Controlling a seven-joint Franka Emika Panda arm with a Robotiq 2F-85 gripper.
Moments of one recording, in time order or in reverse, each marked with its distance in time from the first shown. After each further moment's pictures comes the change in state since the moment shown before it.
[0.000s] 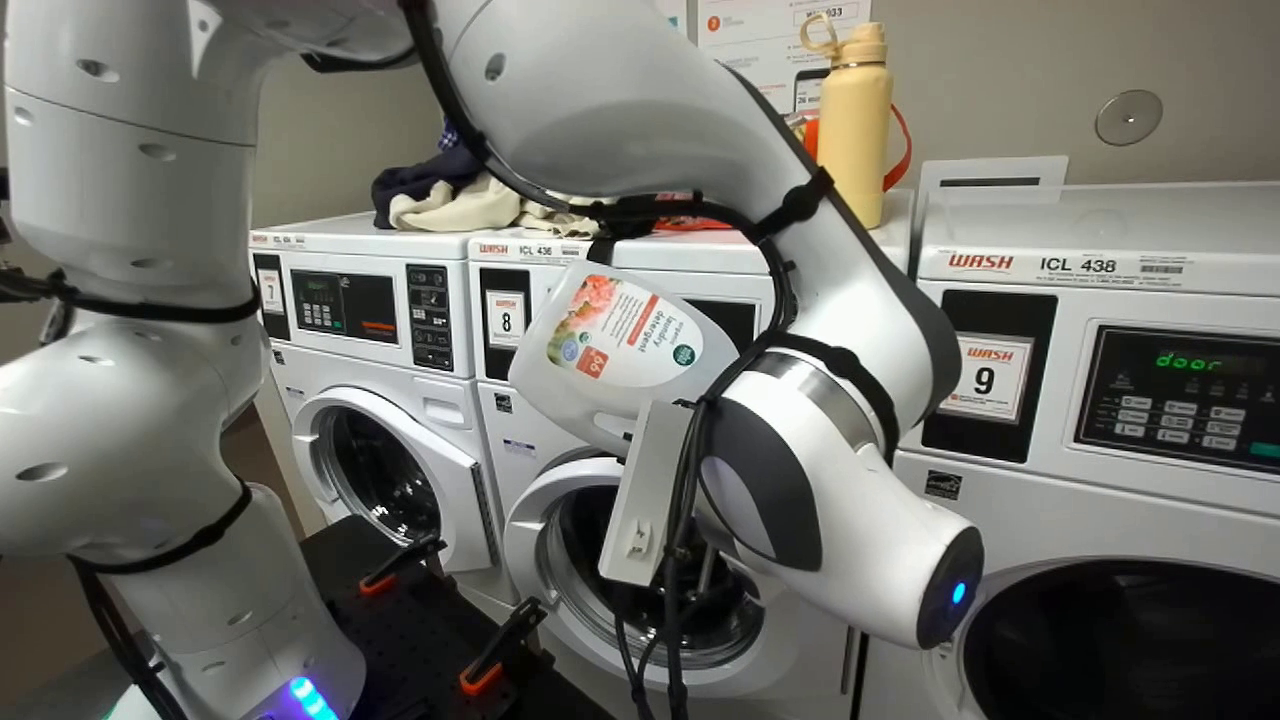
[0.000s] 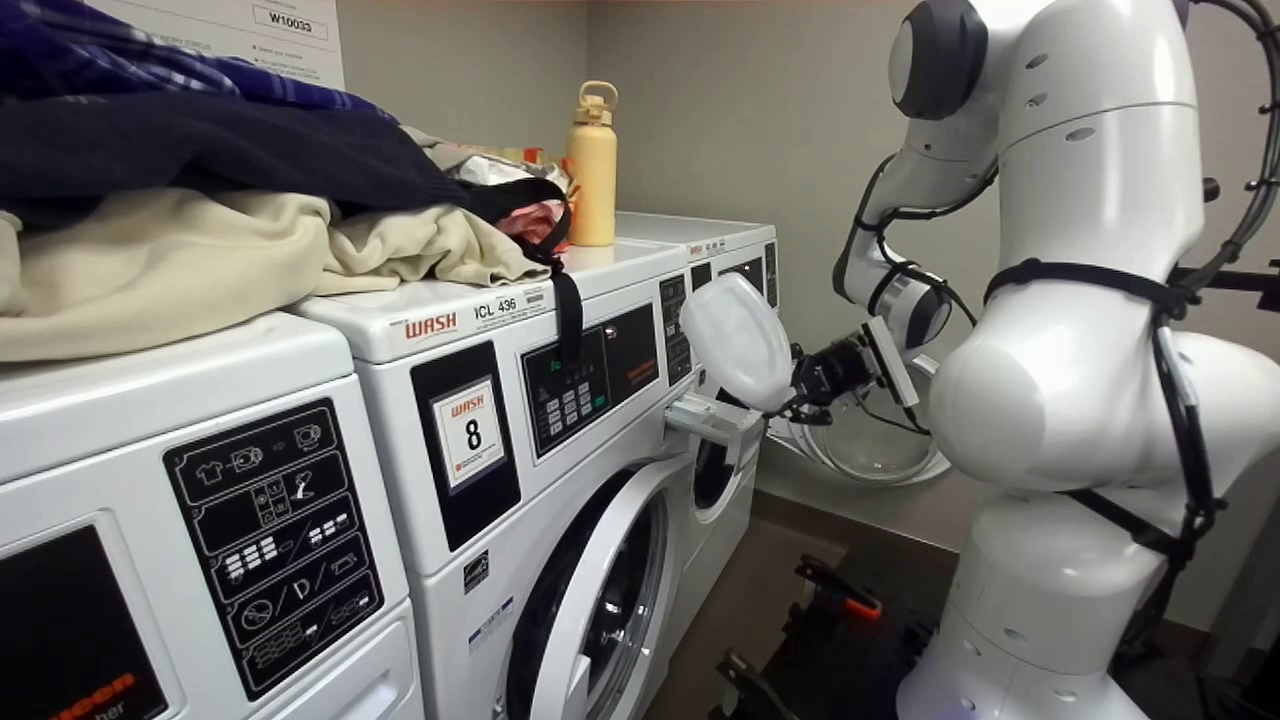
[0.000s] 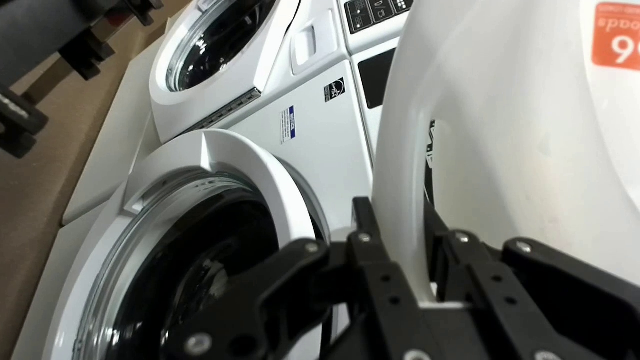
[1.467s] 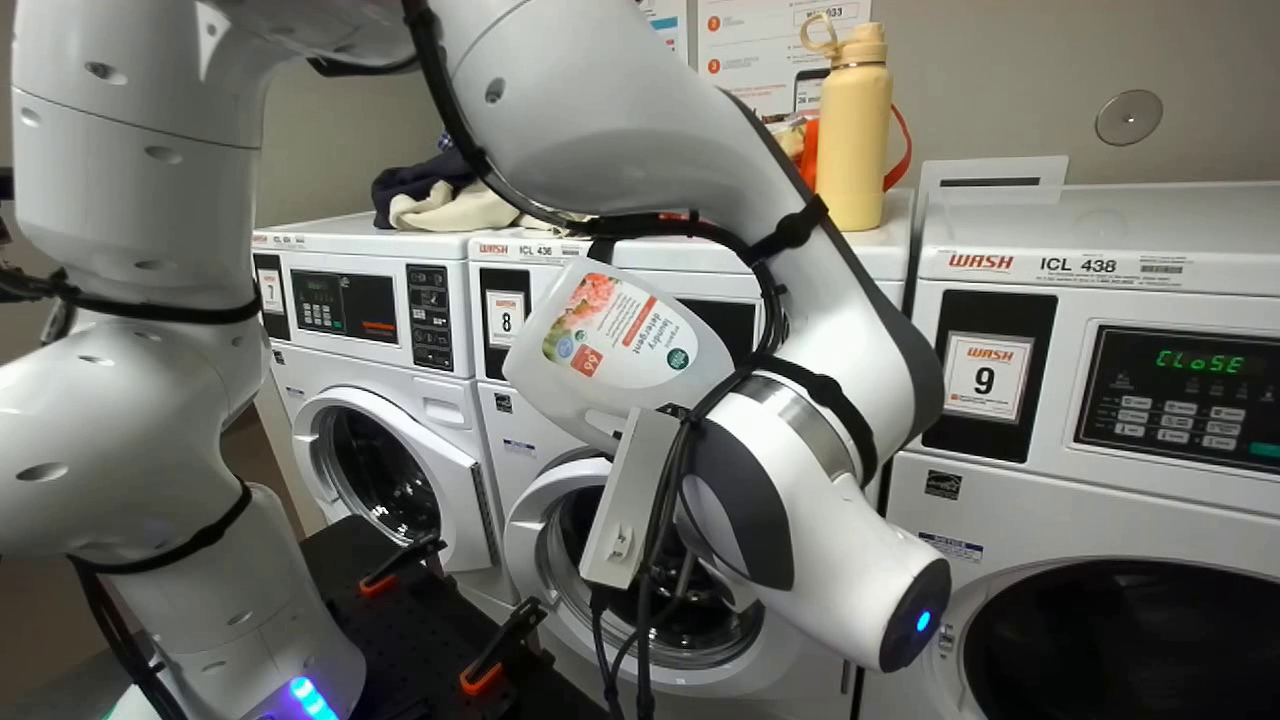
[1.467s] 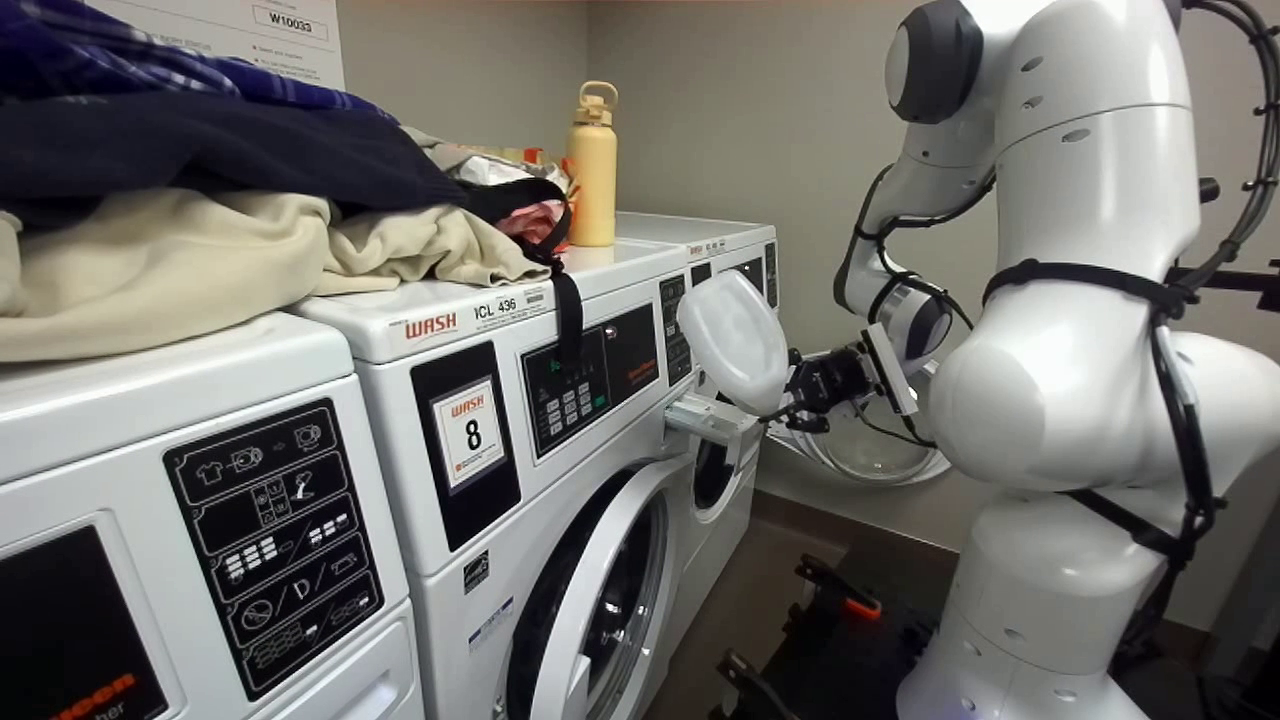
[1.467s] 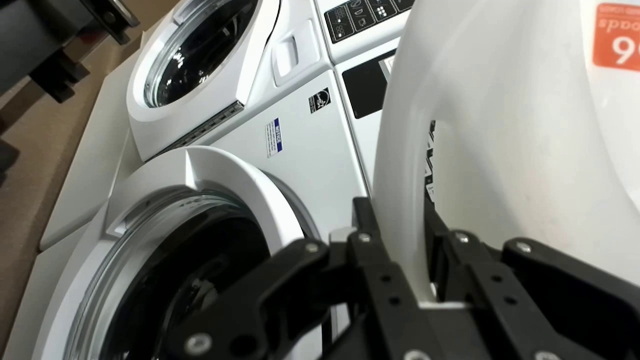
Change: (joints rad) arm 0.001 0.014 0.000 -0.032 0.030 -0.022 0.000
